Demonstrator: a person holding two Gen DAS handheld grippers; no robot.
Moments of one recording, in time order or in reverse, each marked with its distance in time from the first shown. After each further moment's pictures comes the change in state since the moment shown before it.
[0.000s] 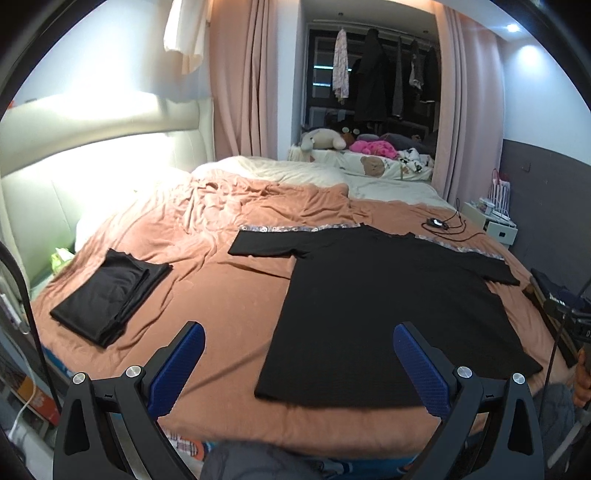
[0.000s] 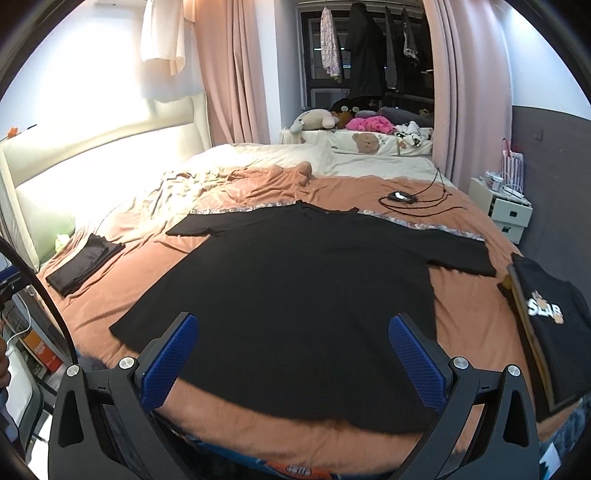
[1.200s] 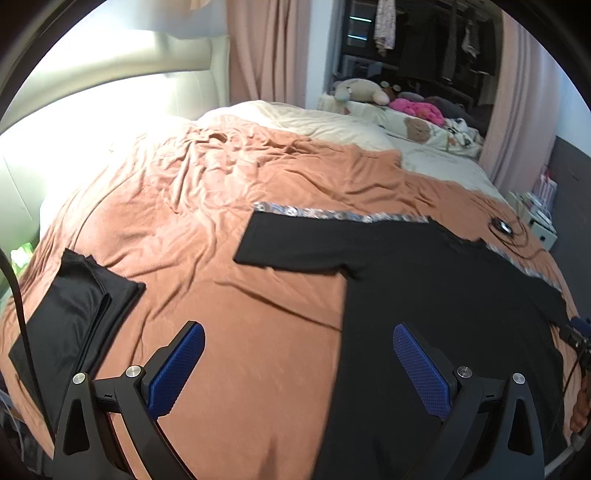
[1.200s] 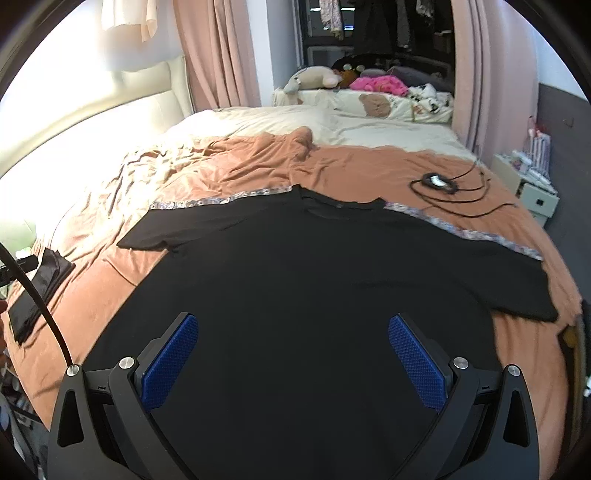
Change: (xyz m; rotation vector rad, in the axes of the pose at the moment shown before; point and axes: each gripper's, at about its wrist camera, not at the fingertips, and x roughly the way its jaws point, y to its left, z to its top) left arm 0.241 0.076 0.112 -0.087 0.216 0.058; right arm 0.241 0.001 0.129 0.024 0.159 0.001
